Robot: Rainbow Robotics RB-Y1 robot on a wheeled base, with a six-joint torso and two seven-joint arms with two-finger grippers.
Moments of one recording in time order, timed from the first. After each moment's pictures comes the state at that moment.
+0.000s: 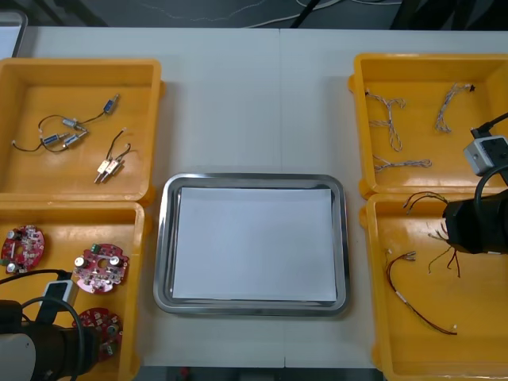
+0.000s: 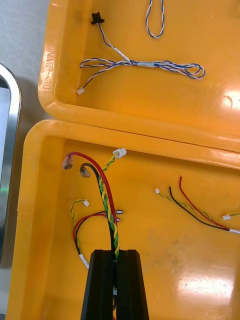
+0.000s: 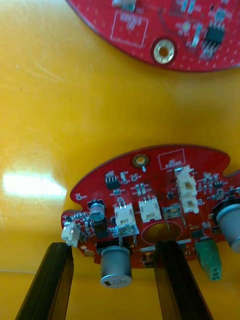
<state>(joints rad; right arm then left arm) -0.09 -0.50 -0.24 -2.49 -0.62 1.92 1.44 0.50 0.23 0.09 -2.32 0.28 1.50 -1.52</state>
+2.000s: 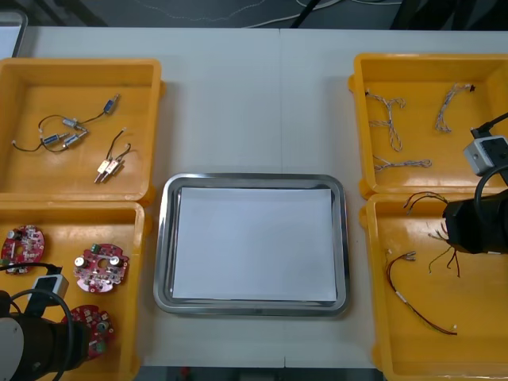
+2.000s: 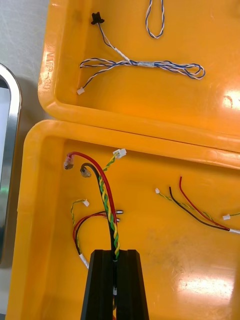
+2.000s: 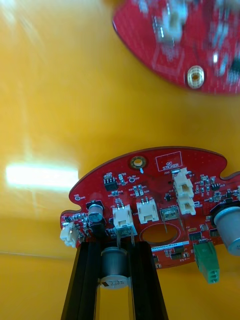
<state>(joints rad) -0.09 -0.50 -0.24 -2.49 -0.62 1.92 1.44 0.44 0.23 0.15 -2.34 0.29 1.63 -1.52</state>
